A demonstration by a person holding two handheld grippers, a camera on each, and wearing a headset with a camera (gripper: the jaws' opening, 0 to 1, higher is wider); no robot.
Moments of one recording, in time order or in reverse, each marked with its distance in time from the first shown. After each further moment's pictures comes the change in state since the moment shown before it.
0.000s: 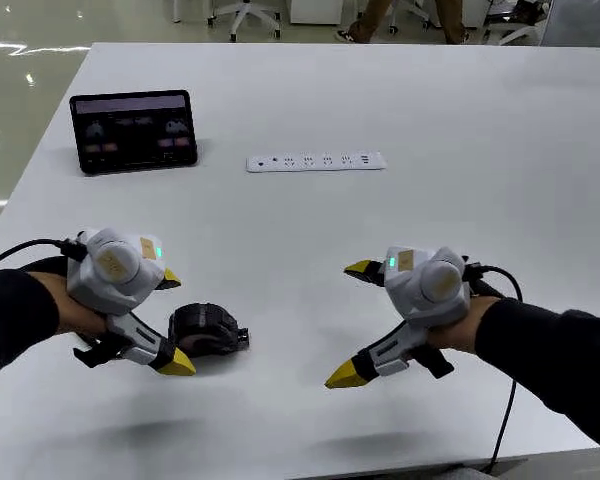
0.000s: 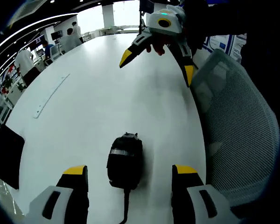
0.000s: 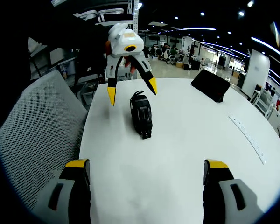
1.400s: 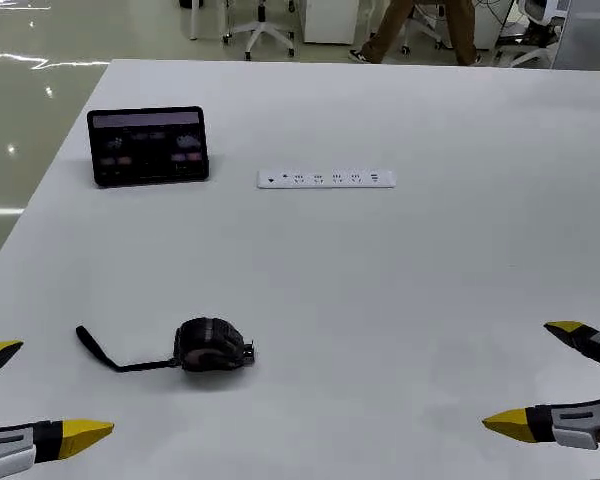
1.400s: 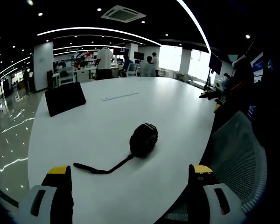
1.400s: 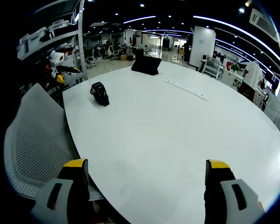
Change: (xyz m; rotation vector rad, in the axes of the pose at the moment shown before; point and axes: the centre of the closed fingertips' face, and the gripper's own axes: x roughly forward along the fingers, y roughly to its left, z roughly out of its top) left arm -0.119 -0.041 -0.074 -0.677 -0.411 0.401; right arm -0.178 0.005 -0.111 0.351 0.040 -0.420
